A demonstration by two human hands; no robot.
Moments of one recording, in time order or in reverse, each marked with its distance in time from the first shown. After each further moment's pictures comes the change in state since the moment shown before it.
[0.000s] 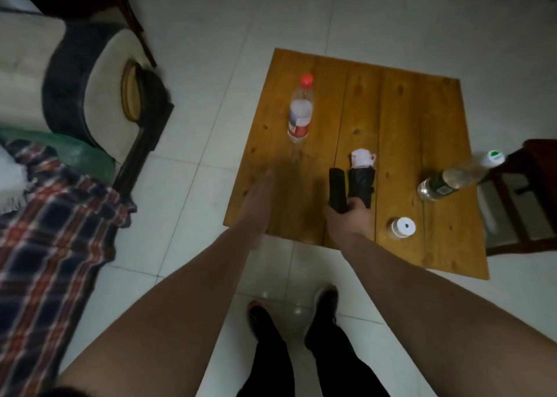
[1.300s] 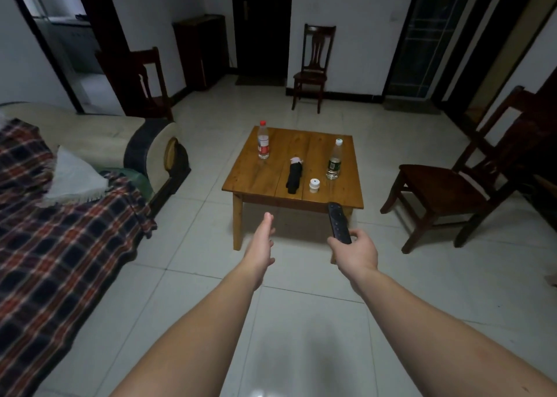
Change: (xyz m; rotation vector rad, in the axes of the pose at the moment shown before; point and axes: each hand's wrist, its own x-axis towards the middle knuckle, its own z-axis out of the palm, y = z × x) left_hand -0.587 -0.215 0.137 -0.072 0.031 0.182; right_hand -0.468 0.324 -0.316 0.281 0.065 -0.262
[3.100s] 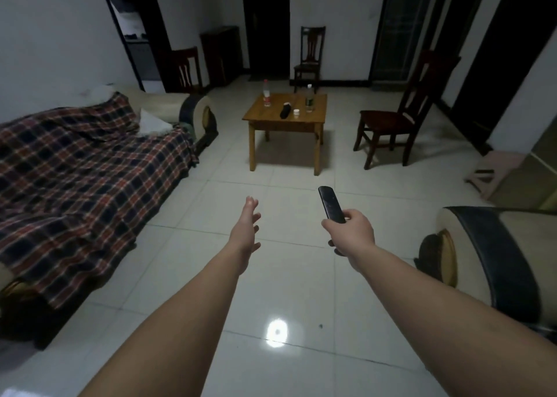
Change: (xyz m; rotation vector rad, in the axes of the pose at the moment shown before) left_hand -0.915 -0.399 0.018 0.006 0.075 0.135; right_hand -0.807 0.370 -0.432 0.137 -0.161 -0.039
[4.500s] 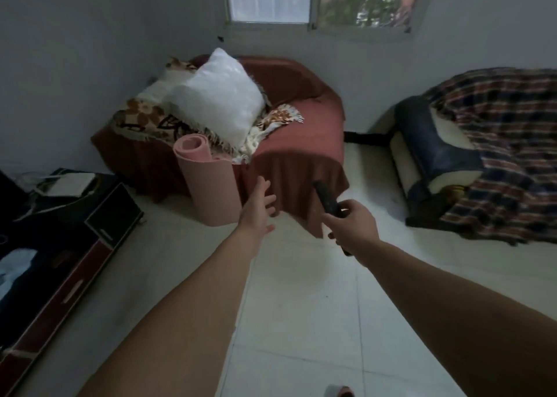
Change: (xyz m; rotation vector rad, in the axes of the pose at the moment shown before) left_hand -0.670 -0.228 -0.549 -0.598 1.457 0.016; right_hand -0.744 0.078 0.446 -0.534 -1.486 -0.604
